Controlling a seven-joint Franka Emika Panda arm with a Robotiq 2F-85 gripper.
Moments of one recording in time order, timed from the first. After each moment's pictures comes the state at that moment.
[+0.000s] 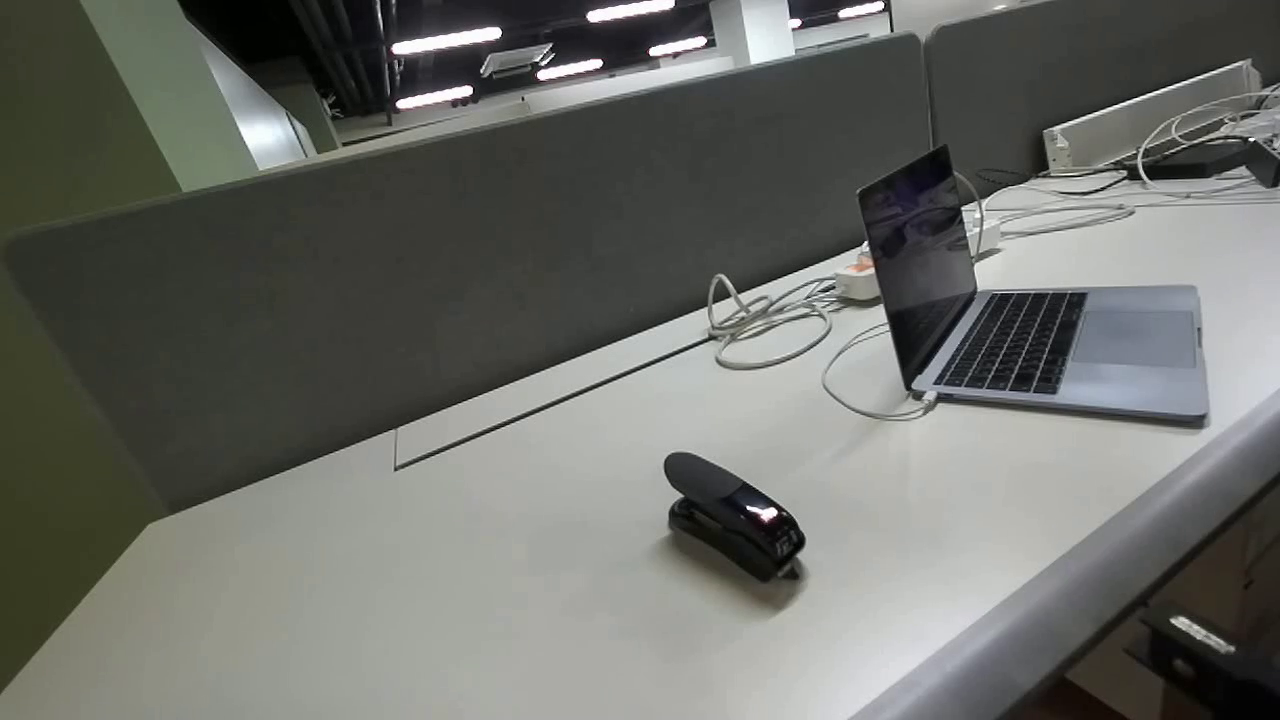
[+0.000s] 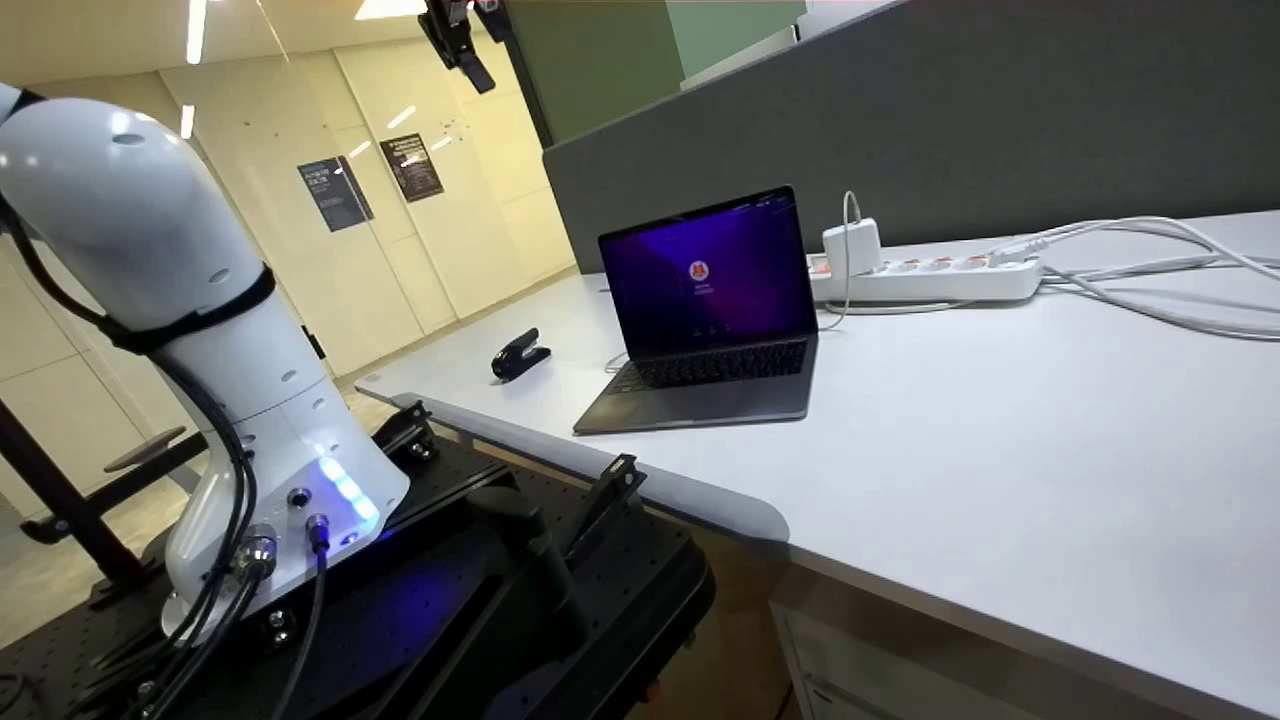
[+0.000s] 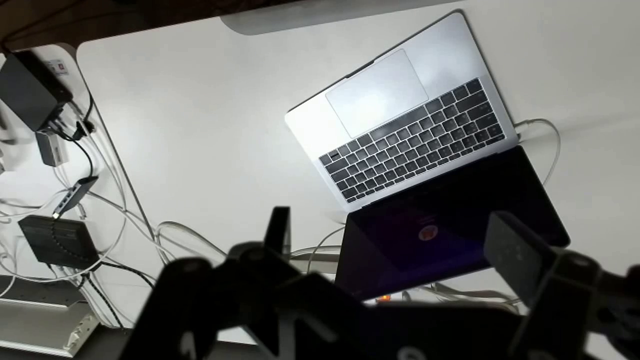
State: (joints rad) arm -0.18 -0.89 0.05 -2.64 -0.23 1.91 0.09
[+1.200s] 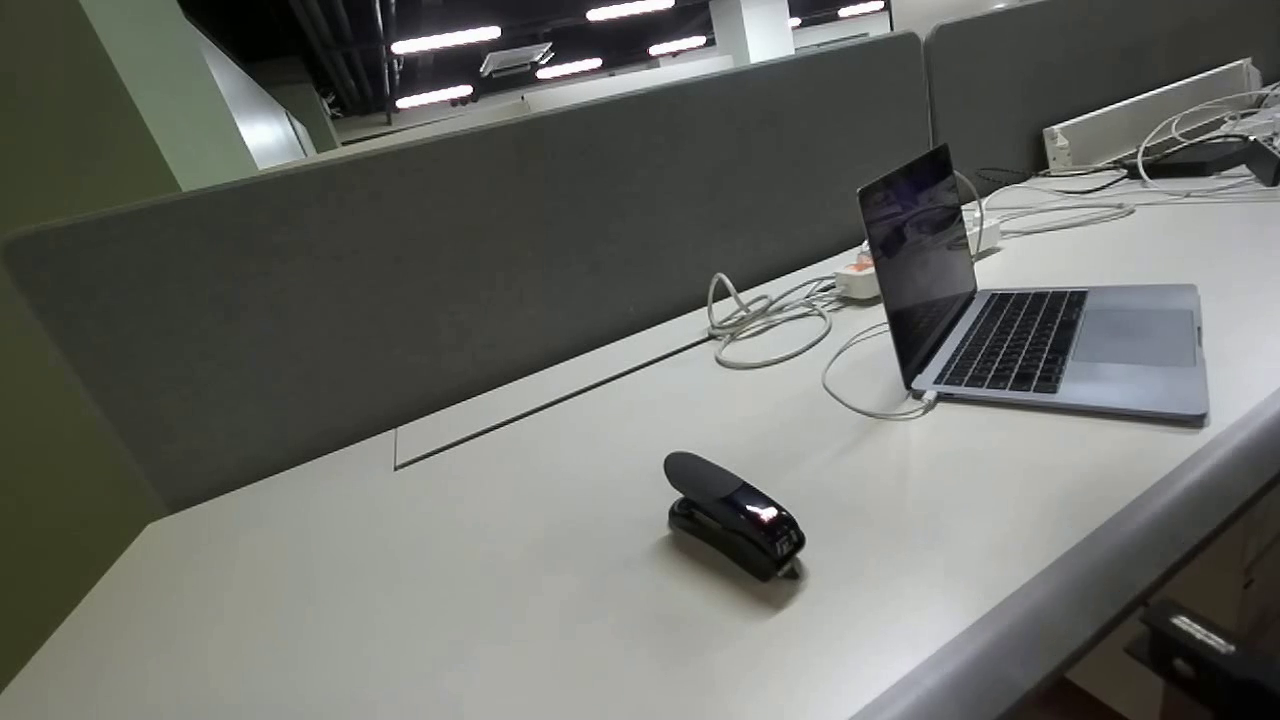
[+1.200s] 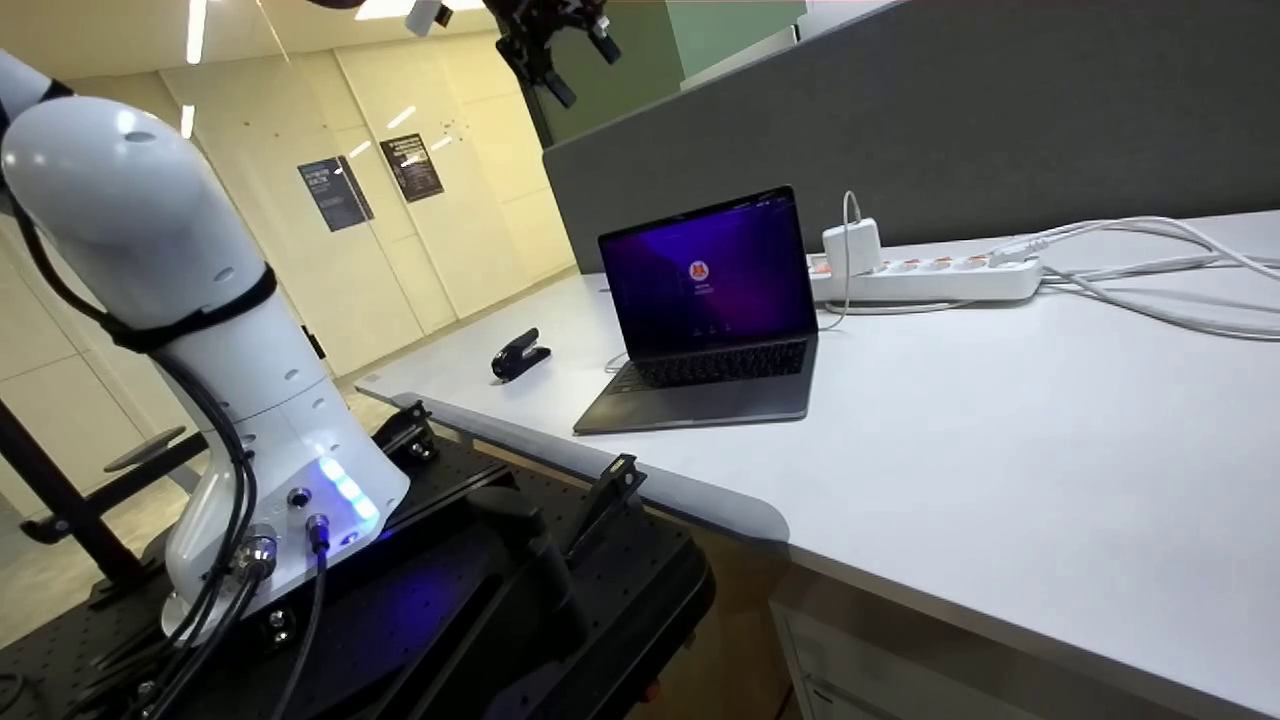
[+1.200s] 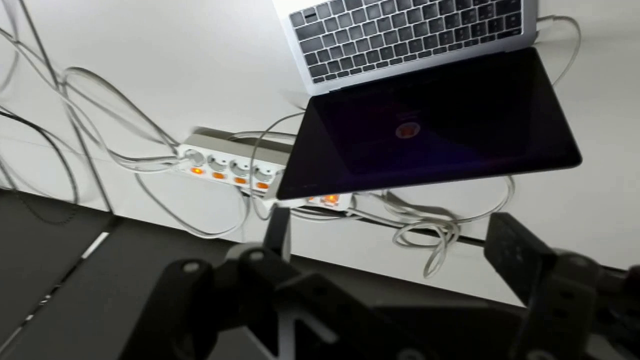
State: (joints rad) arm -0.12 -0.65 -0.11 -2.69 -0.24 2.45 -0.16
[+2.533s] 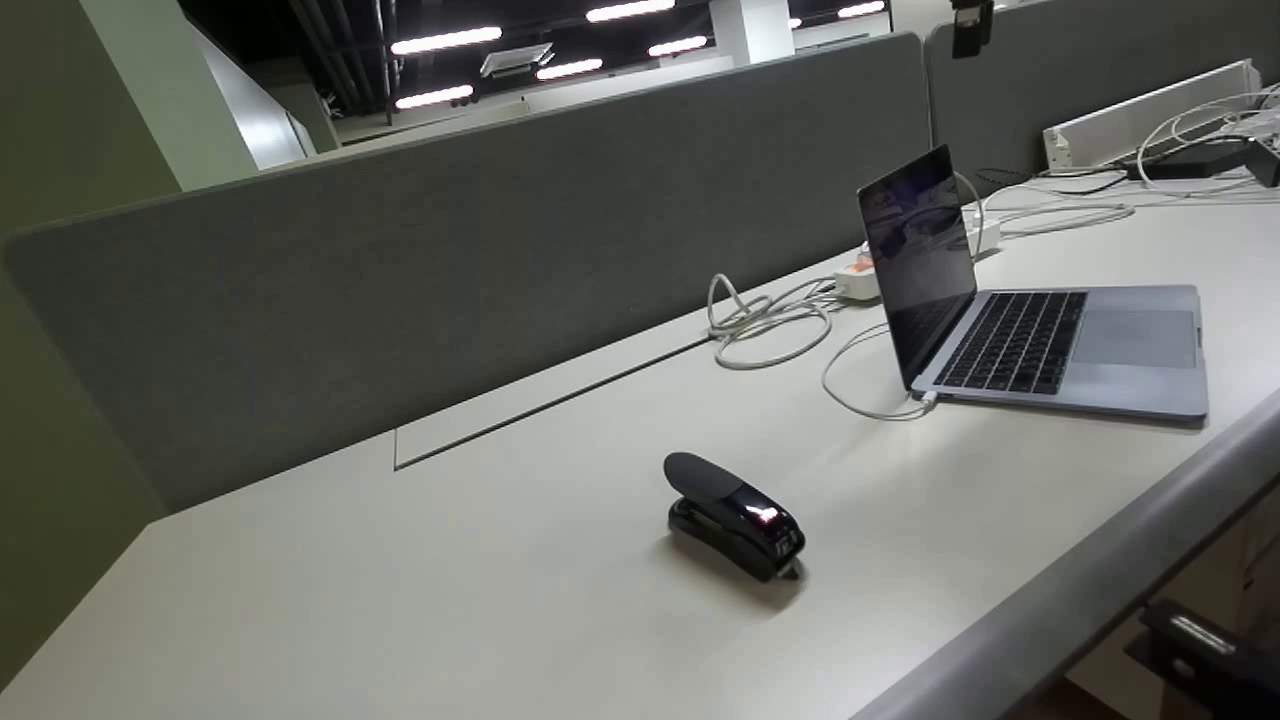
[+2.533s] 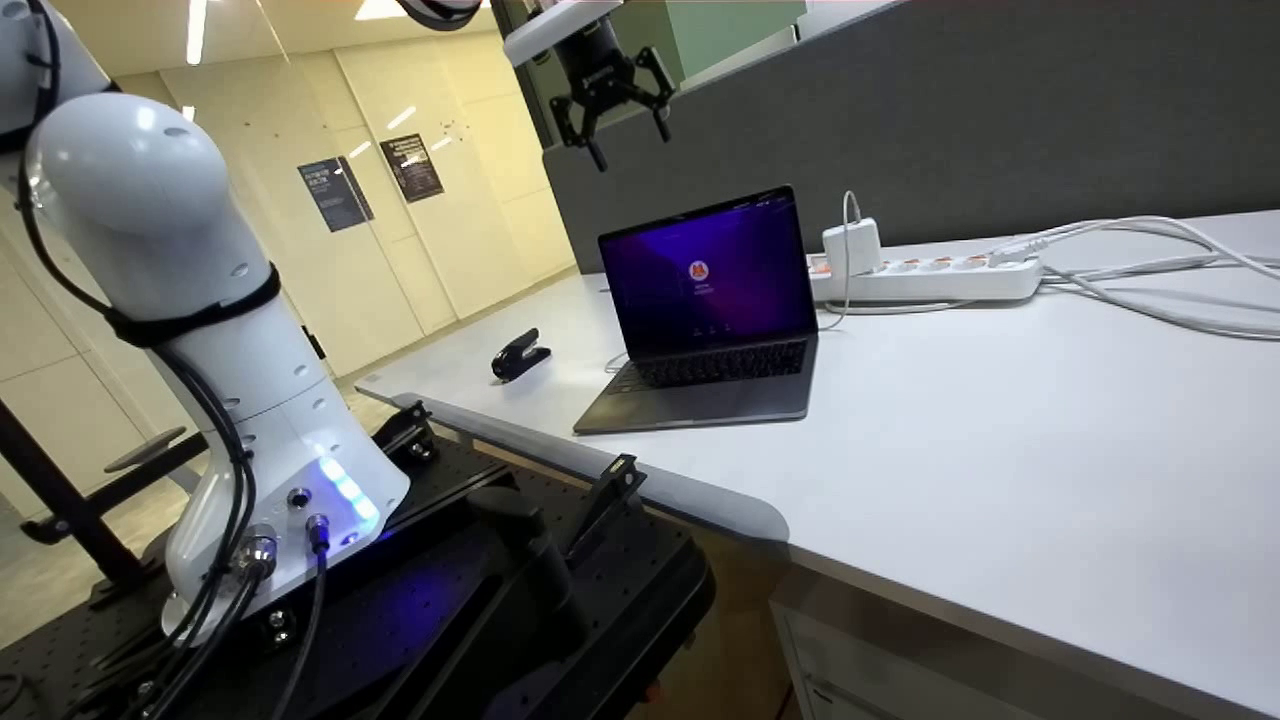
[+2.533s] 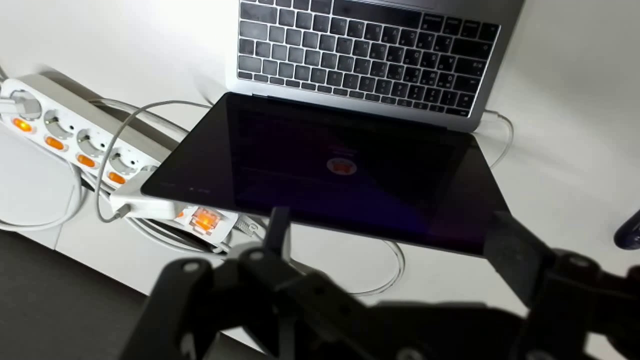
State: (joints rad) arm 0.04 -0.26 -0.24 -2.49 -0.06 2.42 -0.70
